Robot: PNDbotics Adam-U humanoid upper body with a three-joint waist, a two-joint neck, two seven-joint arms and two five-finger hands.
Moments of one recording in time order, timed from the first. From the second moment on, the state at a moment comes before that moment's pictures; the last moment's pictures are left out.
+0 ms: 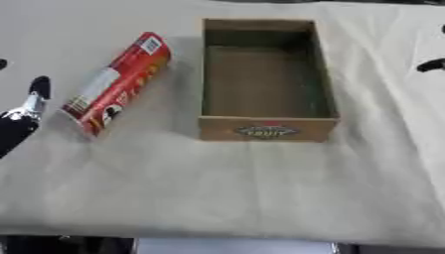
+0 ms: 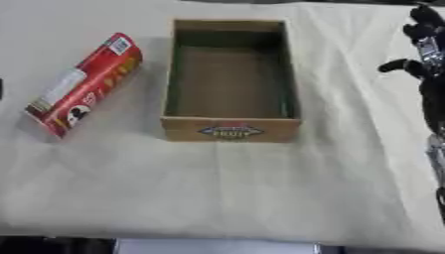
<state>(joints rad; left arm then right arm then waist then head) -0.26 0.51 -0.17 -1.91 -0.41 0.38 0.17 -0.10 -0.49 -0.23 -1.86 -0.13 -0.08 -0.03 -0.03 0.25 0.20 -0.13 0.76</state>
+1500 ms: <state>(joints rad) -0.28 0.52 -0.28 -1.91 -0.40 0.44 0.06 -0.10 -0.49 -0.22 -1.84 -0.13 -0.08 -0.01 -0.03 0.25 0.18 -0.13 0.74</state>
